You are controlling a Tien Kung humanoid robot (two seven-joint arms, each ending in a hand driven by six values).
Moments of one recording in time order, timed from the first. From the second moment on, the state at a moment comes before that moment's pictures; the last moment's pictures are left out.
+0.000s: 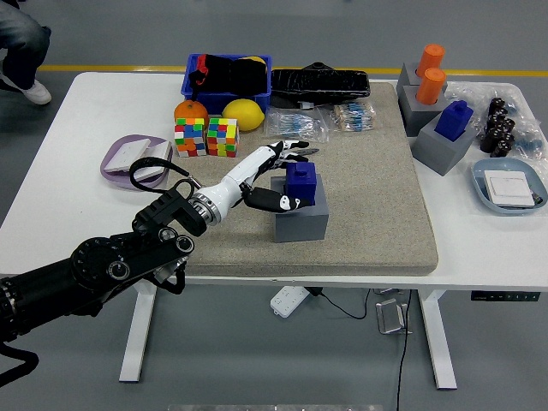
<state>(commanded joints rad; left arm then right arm) -0.84 0.16 -0.27 -0.97 0.81 0.29 -0.25 -0.09 -0.37 1.22 0.35 -1.15 0.09 -0.23</state>
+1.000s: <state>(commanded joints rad) -0.86 0.13 -0.22 -0.92 0.82 0.35 -0.23 -0.08 -0.37 1.22 0.35 -1.16 0.08 -0.23</state>
